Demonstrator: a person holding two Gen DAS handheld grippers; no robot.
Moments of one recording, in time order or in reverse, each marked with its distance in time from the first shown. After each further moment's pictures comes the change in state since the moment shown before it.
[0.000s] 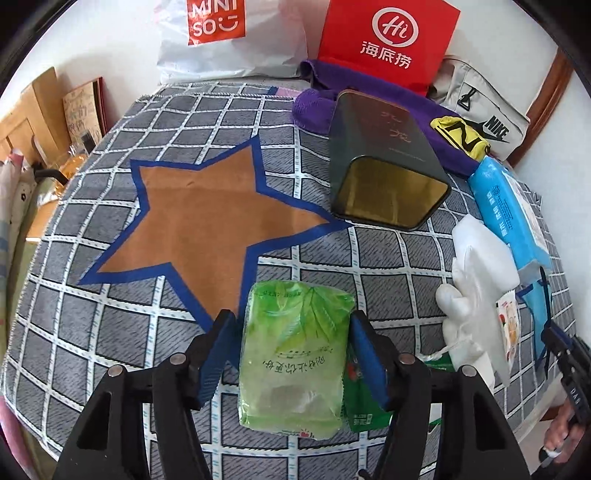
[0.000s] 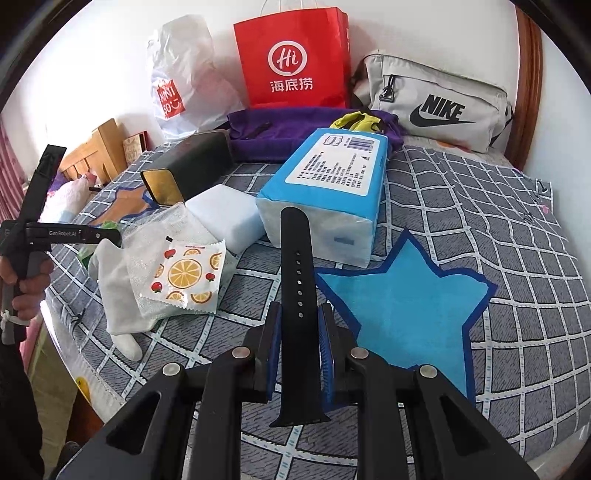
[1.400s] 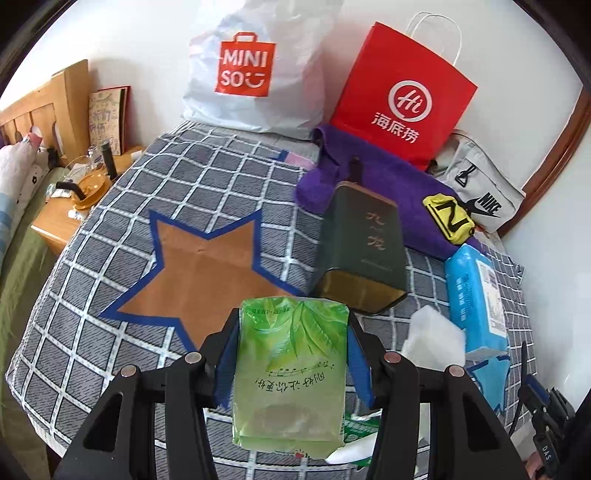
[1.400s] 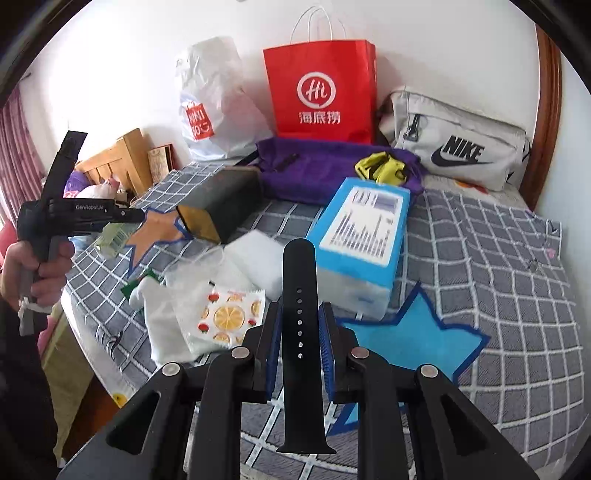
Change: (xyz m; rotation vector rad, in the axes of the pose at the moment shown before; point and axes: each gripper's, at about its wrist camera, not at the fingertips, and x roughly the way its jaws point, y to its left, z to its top) left arm -0.045 -0.001 0.041 -0.166 -0.128 -0.058; right arm -0.035 0.015 0.042 -0.062 -0.060 0.059
